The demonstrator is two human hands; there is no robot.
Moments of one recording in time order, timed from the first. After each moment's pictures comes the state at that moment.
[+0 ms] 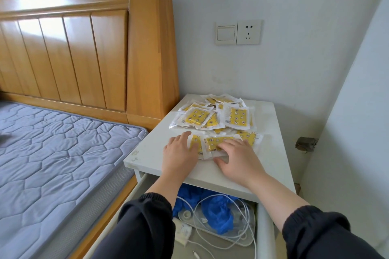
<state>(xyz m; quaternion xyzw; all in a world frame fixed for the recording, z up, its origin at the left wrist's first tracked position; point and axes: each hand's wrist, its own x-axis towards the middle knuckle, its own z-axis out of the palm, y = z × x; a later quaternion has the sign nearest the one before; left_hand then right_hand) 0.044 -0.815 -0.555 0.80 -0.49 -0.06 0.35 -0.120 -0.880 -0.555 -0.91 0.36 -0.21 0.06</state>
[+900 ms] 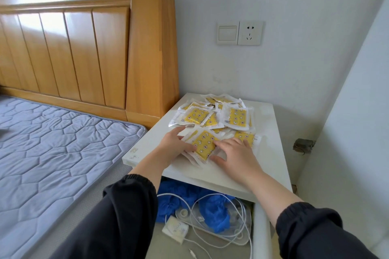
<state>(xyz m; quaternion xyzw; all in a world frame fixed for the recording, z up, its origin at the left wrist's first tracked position) 0.069 -0.819 -0.526 0.72 -0.37 -0.37 0.46 -0.118 -0.889 -0.558 -0.91 0.39 -0.15 0.06</state>
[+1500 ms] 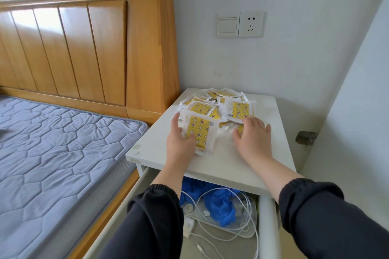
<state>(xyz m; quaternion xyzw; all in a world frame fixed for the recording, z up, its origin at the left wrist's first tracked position) 0.039 -0.810 -0.538 0.70 -0.35 -0.21 0.59 -0.114 -0.918 -0.557 -0.79 0.54 -0.28 0.01</state>
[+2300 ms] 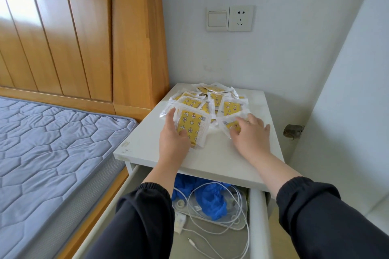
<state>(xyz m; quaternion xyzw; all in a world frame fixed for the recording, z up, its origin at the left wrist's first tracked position) 0.035 -0.812 -0.543 0.72 -0.40 -0.17 0.54 -0.131 -0.922 -0.558 -0.79 0.57 -0.21 0.00</state>
